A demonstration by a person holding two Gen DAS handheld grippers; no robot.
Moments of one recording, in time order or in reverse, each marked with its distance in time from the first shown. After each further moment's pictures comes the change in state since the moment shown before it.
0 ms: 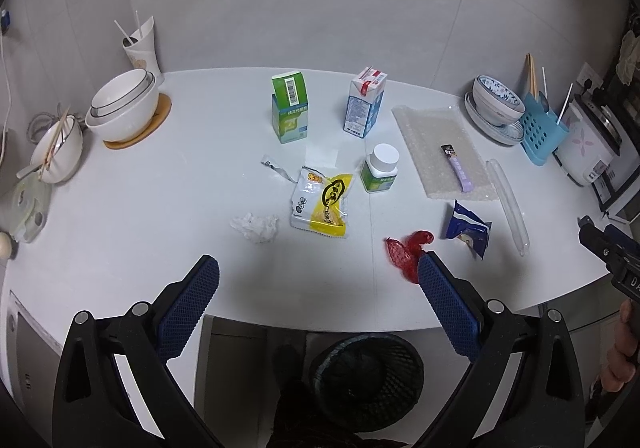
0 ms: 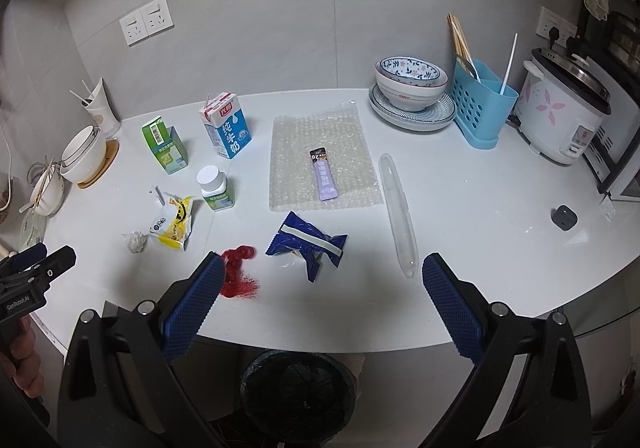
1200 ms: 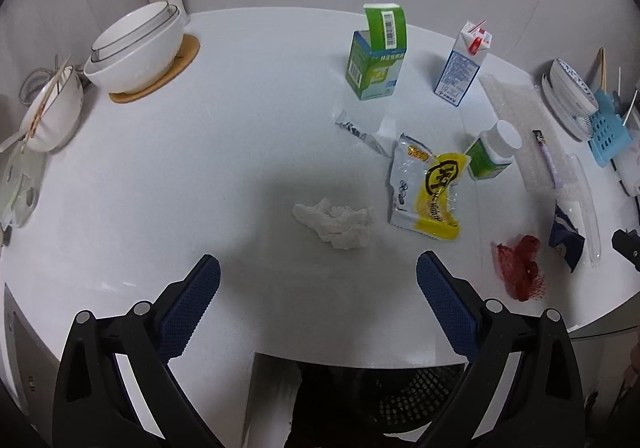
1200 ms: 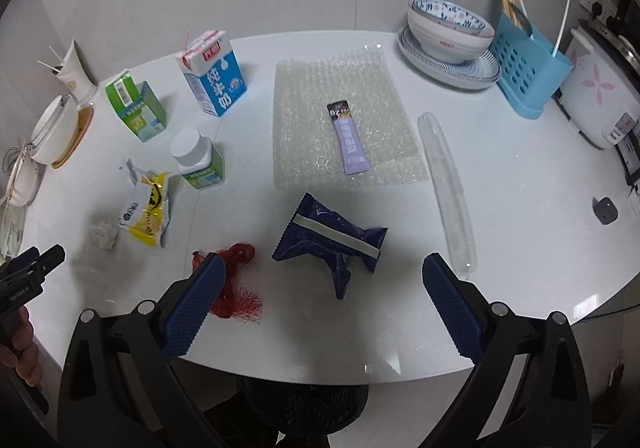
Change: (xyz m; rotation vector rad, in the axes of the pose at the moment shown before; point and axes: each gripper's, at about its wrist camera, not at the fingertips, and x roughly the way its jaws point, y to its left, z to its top) left arm 0.115 0.089 0.012 -0.067 0.172 0.075; right arm 0.117 0.036 0.018 0.000 0.201 -0.019
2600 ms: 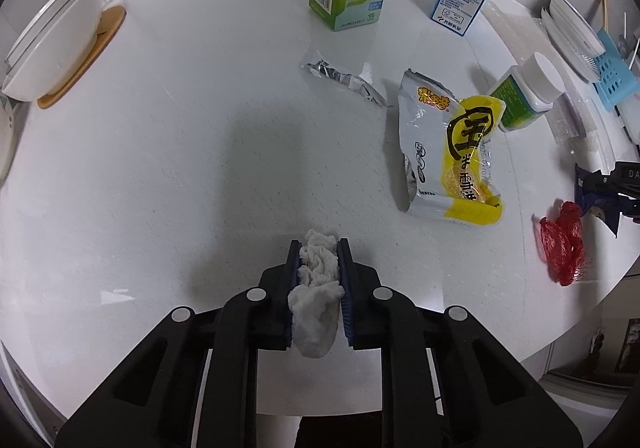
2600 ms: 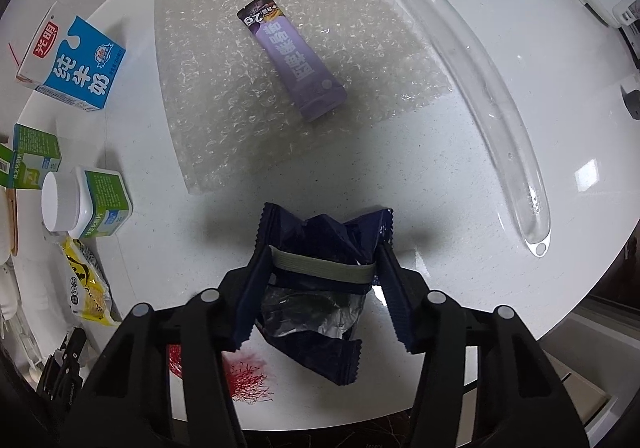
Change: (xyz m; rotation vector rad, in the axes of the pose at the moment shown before) left arm 0.075 -0.020 0.006 0.136 0.159 -0.050; right arm 0.130 -0.011 0.031 0.334 0.381 -0.070
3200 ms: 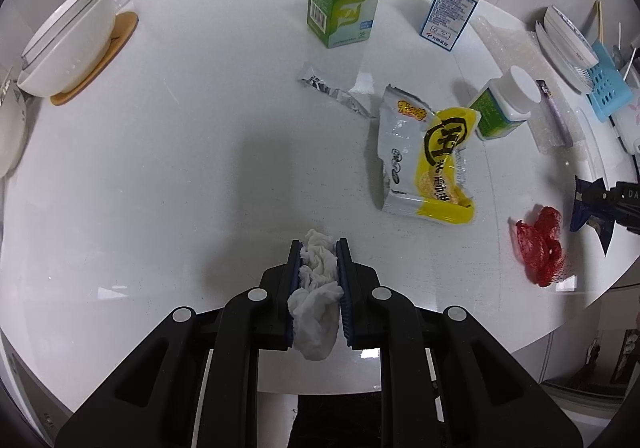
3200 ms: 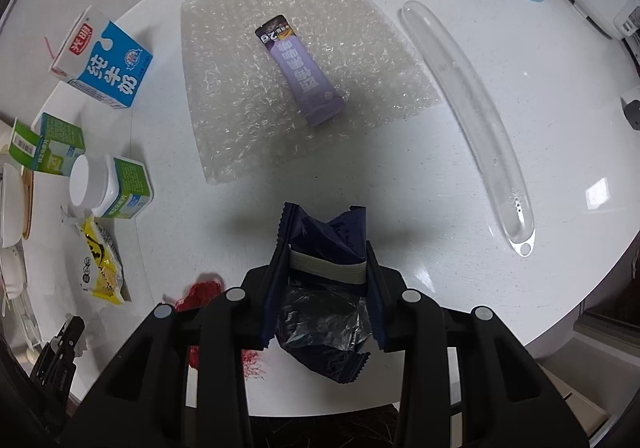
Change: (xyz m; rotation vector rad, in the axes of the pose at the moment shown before) left arm -0.025 -0.011 -0.015 -0.036 -0.041 -0.006; right arm -0.029 -0.015 -0.013 -0.052 -0.060 0.052
